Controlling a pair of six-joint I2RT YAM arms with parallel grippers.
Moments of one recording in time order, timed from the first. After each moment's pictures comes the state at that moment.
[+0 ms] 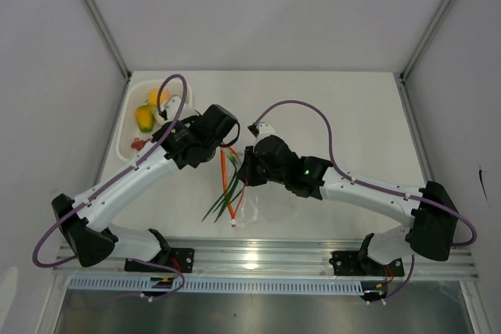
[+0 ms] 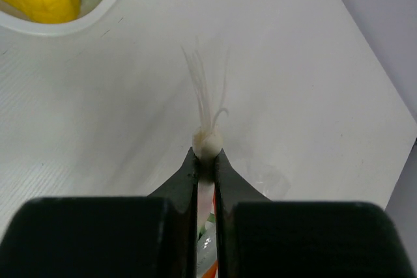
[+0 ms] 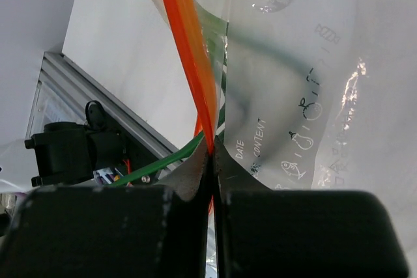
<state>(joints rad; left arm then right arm) -0.80 1.32 1.40 -1.06 -0.76 -1.45 1.07 1.42 1.12 -0.27 0.11 0.73</state>
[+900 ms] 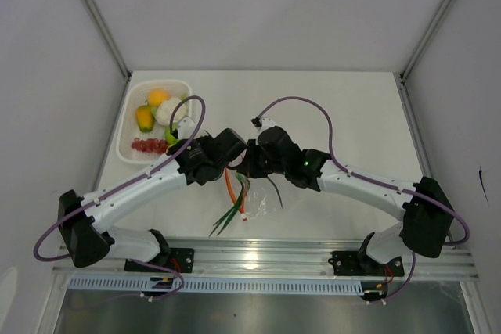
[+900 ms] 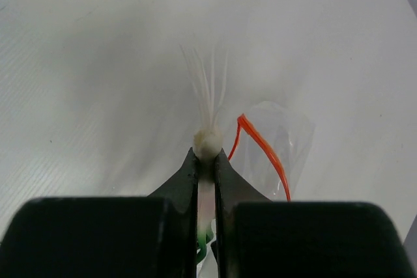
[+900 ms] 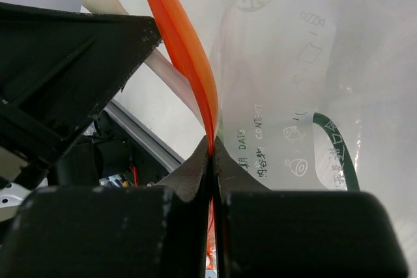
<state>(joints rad) -0.90 1.30 1.20 -1.02 -0.77 -1.58 0.98 1.47 1.12 -0.22 0.00 0.75</state>
